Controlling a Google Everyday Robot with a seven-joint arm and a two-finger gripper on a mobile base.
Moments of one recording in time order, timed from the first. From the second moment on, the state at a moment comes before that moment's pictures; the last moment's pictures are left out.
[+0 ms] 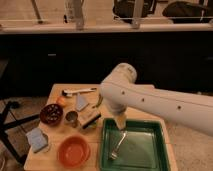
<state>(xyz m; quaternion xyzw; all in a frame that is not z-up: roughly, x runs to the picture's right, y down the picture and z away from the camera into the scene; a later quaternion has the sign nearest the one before) 0.020 0.119 0.655 -0.26 -0.08 -0.25 0.93</state>
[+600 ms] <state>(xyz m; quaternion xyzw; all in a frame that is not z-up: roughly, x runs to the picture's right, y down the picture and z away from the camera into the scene) -0.027 0.129 0.665 -0.27 -0.09 -0.29 0.91</state>
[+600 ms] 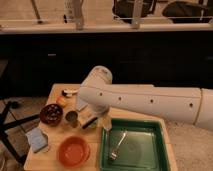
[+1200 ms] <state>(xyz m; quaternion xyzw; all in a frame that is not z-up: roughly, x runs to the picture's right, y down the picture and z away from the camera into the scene) -0.043 0.117 0.683 -0.26 -0.11 -0.27 0.92</state>
